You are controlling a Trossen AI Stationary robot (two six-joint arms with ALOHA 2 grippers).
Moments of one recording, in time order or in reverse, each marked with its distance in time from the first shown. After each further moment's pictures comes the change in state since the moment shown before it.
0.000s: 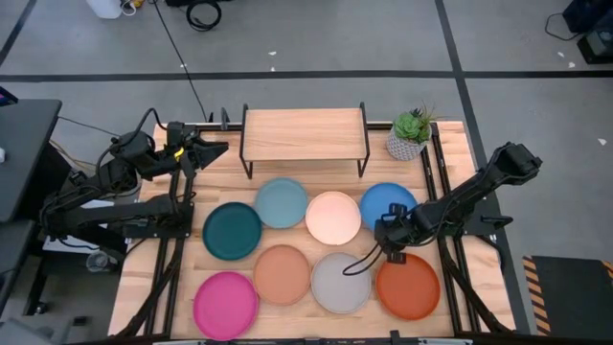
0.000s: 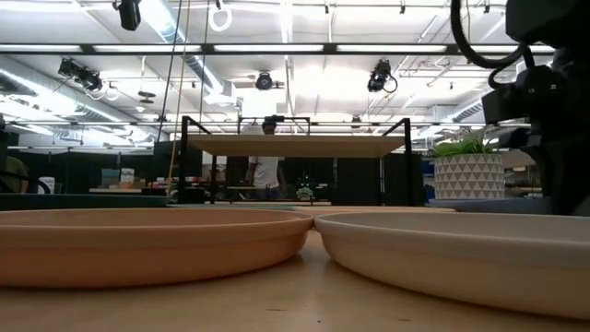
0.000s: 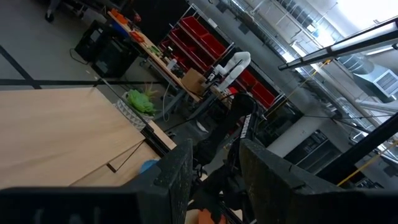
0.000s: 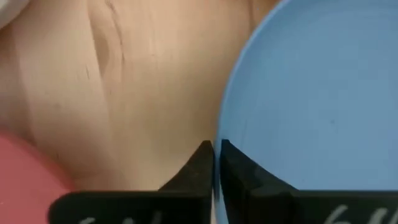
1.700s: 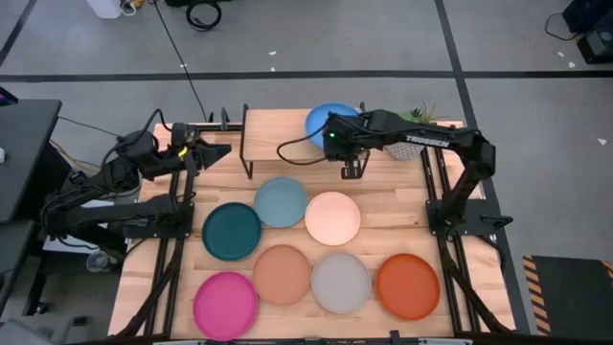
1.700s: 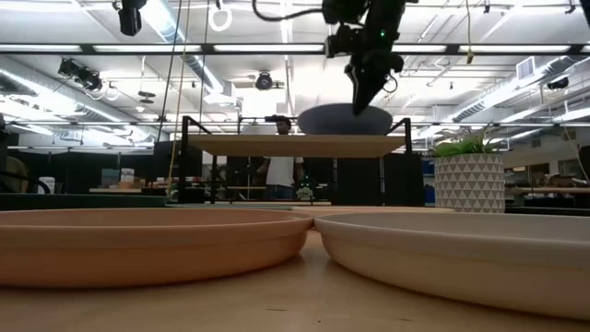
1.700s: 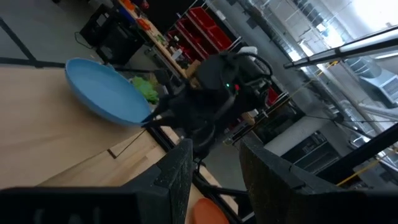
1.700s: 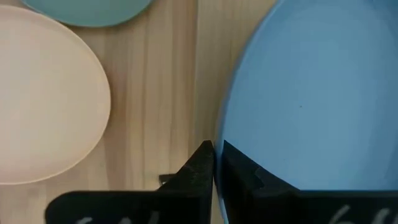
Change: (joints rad) left arm 0.000 0.018 0.000 -0.036 0.010 -0.060; right arm -0.748 0.363 1.016 -0.427 0.043 -1.003
